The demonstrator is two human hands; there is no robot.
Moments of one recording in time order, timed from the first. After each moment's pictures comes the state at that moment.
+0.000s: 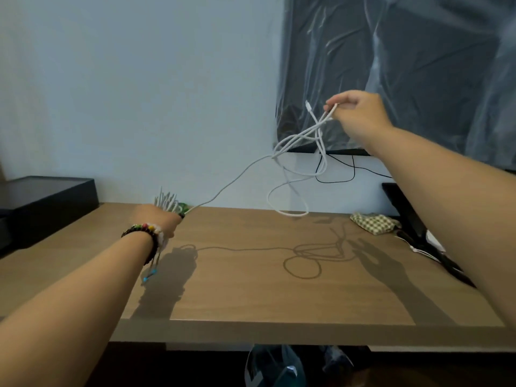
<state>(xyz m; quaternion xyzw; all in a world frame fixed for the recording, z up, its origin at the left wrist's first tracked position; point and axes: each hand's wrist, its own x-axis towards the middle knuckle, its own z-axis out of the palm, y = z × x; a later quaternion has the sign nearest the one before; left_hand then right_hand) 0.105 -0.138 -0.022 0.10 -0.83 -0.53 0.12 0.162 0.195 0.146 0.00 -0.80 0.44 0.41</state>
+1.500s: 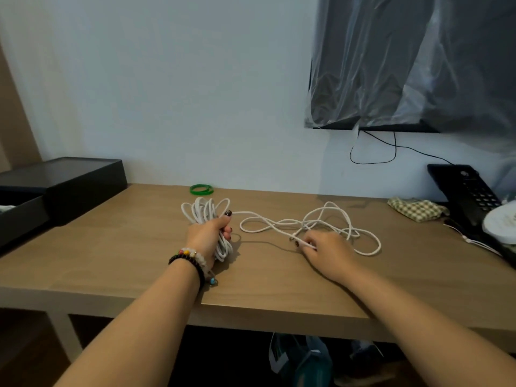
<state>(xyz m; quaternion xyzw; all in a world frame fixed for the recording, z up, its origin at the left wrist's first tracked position) 0.106 -0.107 -0.093 0.07 -0.56 -0.83 0.00 0.154 0.136 -0.108 0.04 -0.97 0.16 0.18</state>
